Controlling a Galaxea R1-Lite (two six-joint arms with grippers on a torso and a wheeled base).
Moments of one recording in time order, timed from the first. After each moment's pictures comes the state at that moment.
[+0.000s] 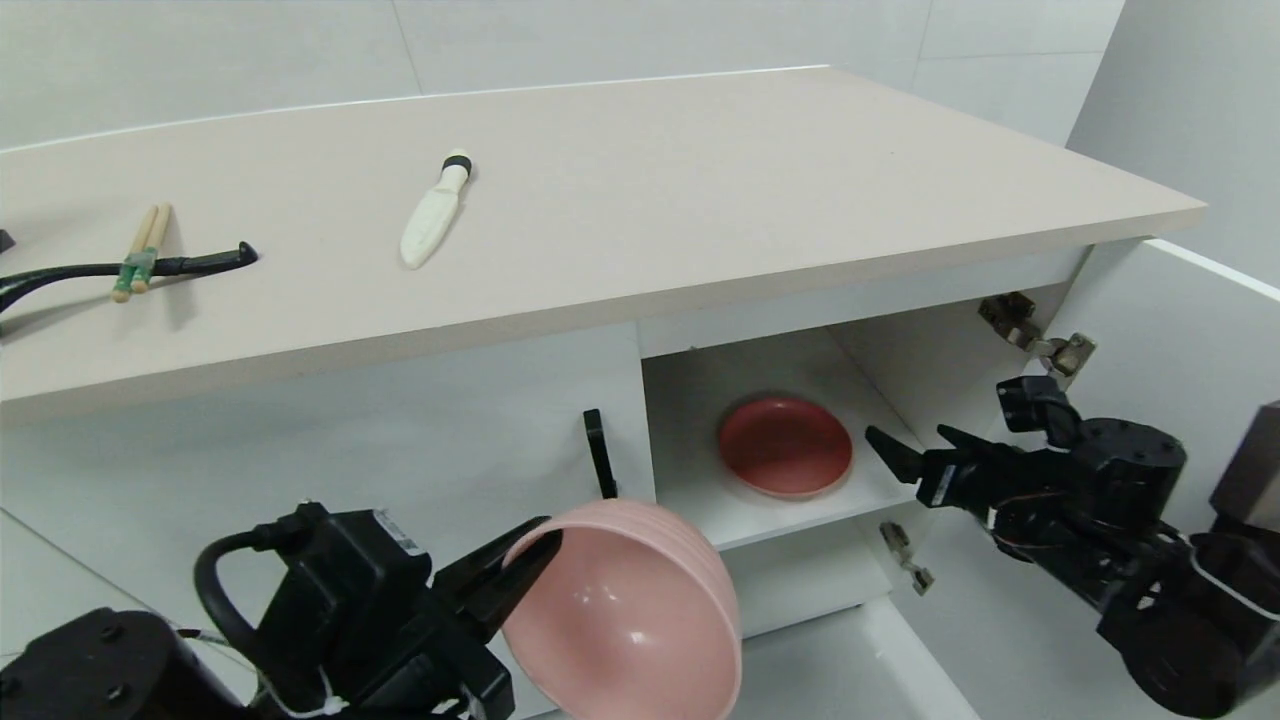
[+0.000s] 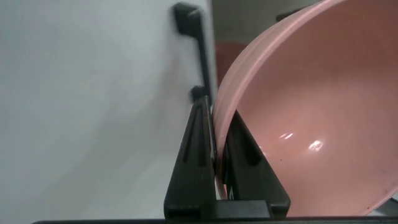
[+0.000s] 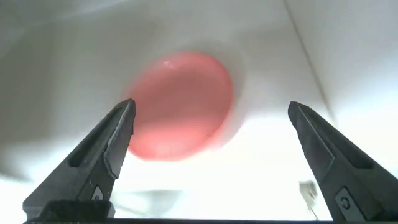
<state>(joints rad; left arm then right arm) -0.77 1.63 -0.06 -1.57 0.15 0.20 0.29 2.04 -0.43 -1.57 0.04 0.20</state>
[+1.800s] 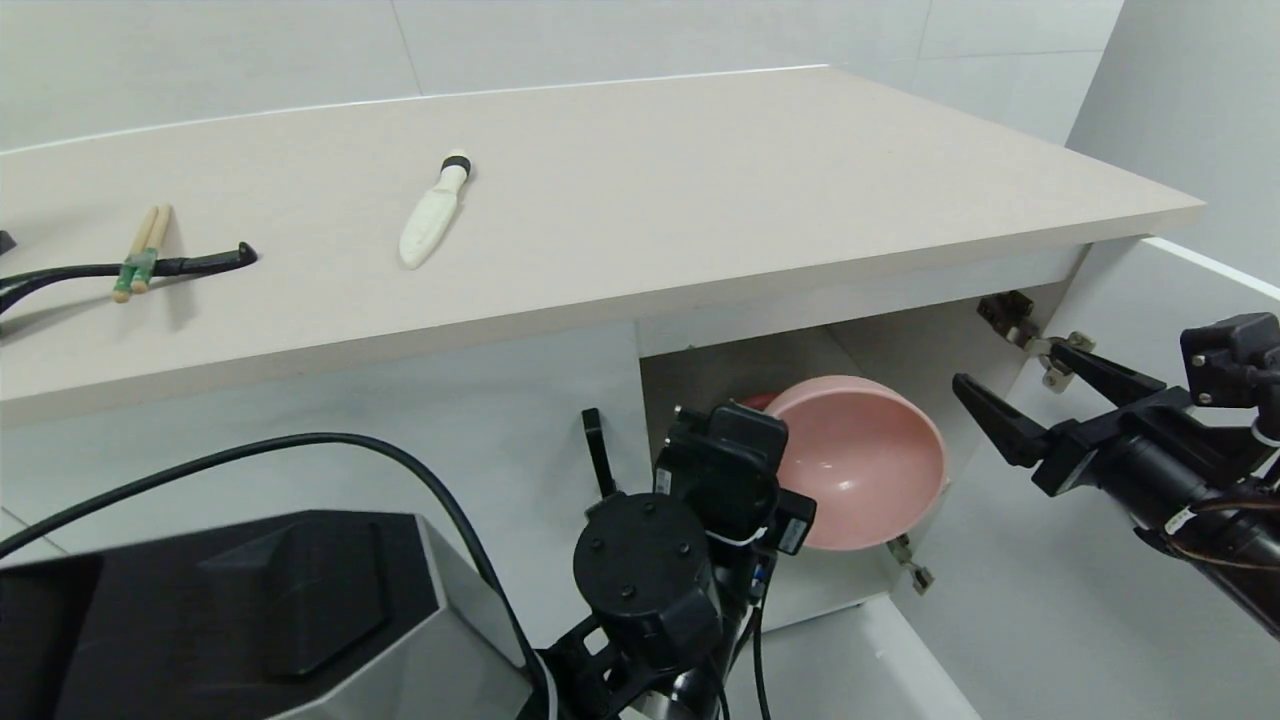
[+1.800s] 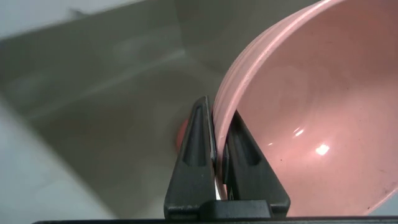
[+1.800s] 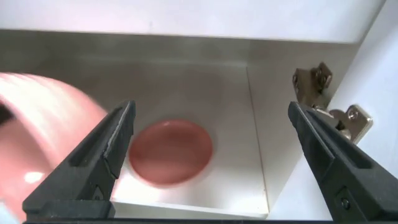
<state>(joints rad) -0.98 2.19 -0.83 -1.57 0.59 0.24 0.31 1.62 -0.27 -1.57 0.04 -0.08</state>
